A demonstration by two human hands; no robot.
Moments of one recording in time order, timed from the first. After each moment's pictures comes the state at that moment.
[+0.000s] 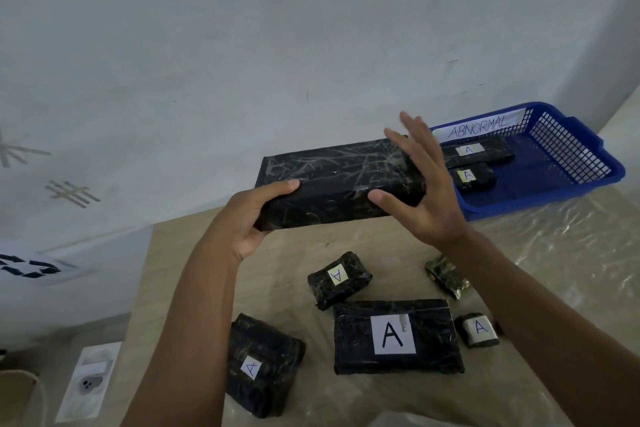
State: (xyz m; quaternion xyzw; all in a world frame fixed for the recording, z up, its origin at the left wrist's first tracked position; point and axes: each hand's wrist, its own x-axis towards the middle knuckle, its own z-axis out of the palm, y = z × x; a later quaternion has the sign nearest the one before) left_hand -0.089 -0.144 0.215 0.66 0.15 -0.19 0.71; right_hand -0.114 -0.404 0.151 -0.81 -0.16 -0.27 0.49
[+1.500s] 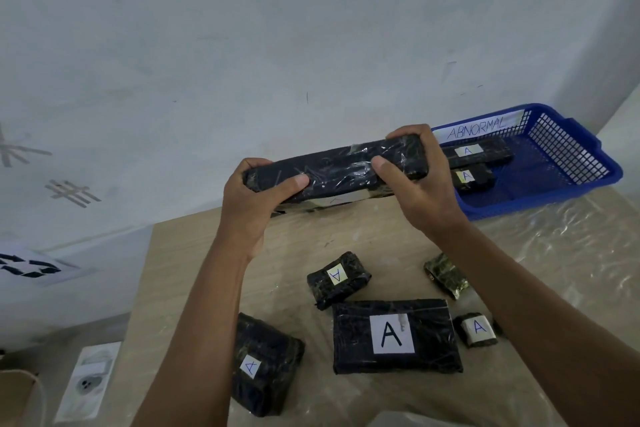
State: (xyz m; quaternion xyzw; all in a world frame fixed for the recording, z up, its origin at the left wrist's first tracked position) left_hand -0.097 -0.154 0.210 0.70 0.03 0.03 0.71; right_hand -0.118 -0.391 0.182 -0.71 -0.11 -0.21 0.66
